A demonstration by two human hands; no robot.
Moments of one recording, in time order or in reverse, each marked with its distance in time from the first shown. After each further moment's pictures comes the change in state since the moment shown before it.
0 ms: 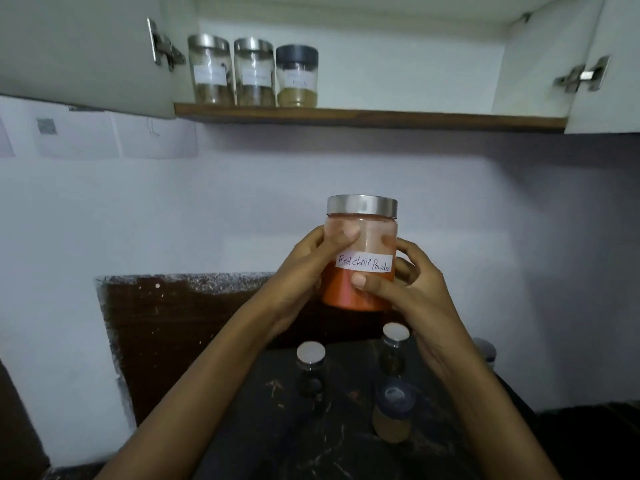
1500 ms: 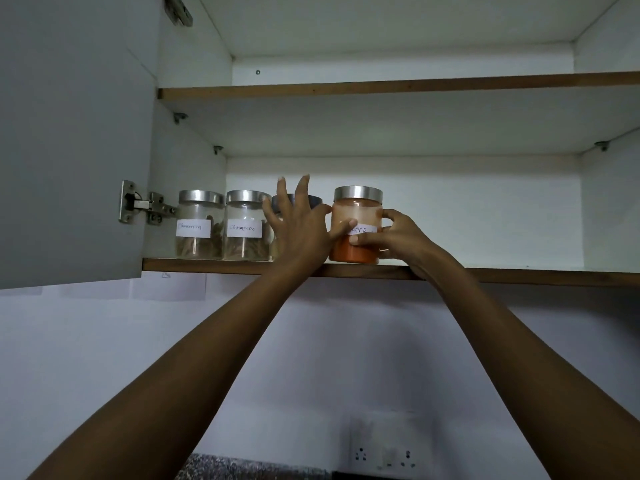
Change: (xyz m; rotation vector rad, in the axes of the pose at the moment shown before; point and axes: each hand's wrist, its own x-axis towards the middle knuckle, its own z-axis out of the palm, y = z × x) left_hand 0.350 0.119 -0.082 1.541 0.951 0.458; right_hand 0.440 -0.064 -0.027 -0.178 -0.256 -0.245
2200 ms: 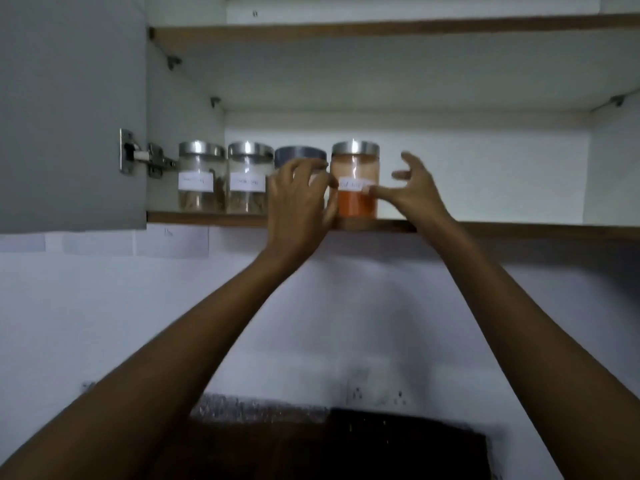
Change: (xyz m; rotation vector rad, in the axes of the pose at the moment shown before) left_hand -0.049 -0.017 0.001 -0.159 0.301 0.230; right_hand -0.028 0.000 0.010 -0.183 0.287 -0.110
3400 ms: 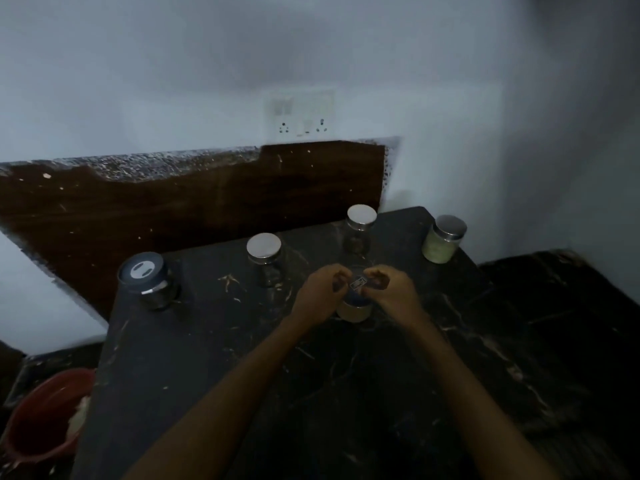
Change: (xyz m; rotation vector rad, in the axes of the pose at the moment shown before) left_hand -0.456 0.163 -0.115 -0.934 -1.329 -0.607; right_hand -0.511 0.164 -0.008 -0.257 -0.203 0.866
